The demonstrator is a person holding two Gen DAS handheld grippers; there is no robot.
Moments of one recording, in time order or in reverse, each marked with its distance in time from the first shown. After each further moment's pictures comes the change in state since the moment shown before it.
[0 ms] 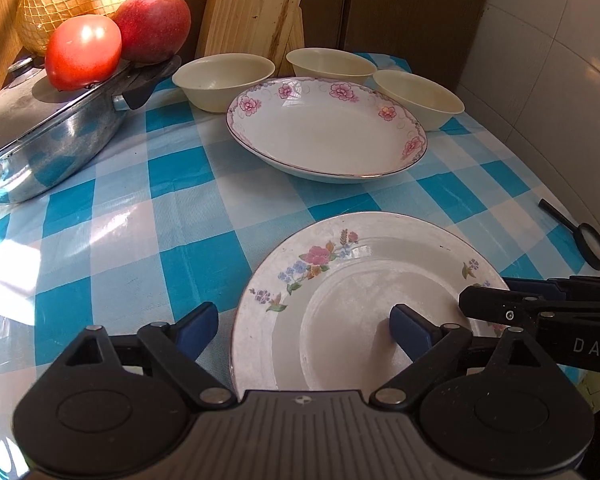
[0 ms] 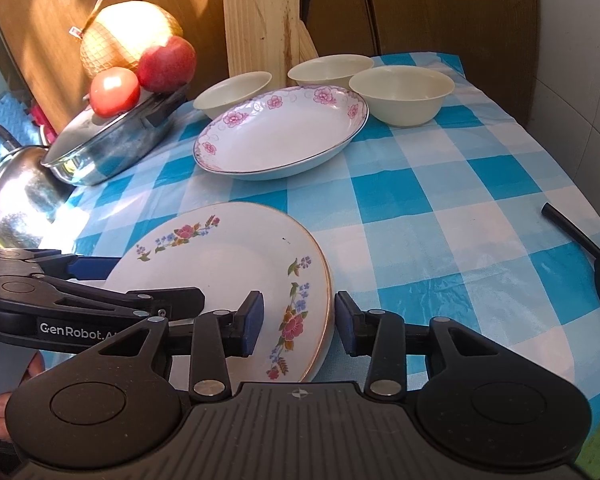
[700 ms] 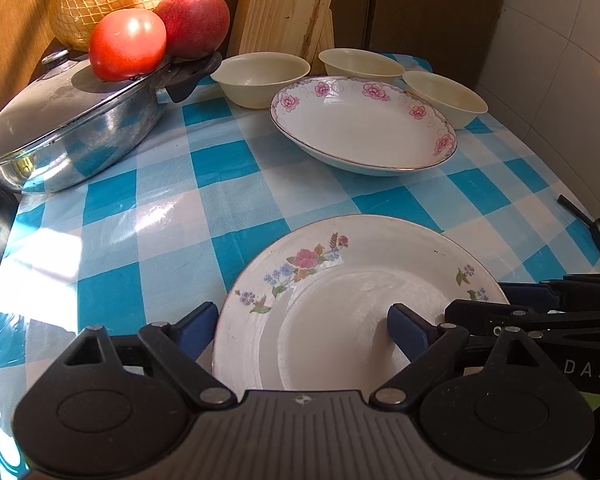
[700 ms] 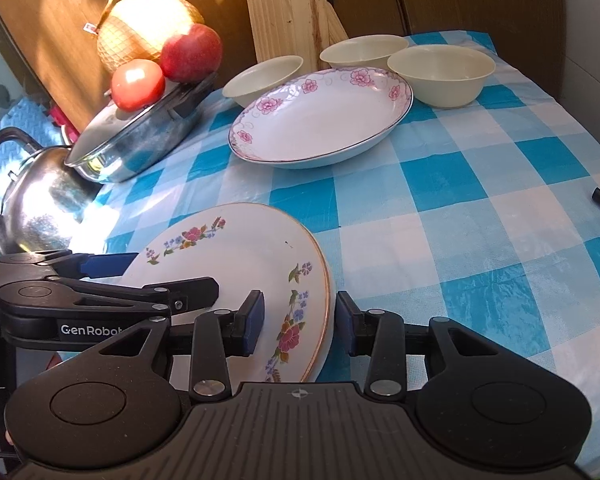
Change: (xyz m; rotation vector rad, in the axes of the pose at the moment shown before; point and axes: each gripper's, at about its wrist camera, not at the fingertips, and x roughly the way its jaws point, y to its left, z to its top) left arm -0.015 0.023 -0.010 -0.003 0.003 0.049; right arm 0.016 0.019 0.003 0.017 0.050 0.093
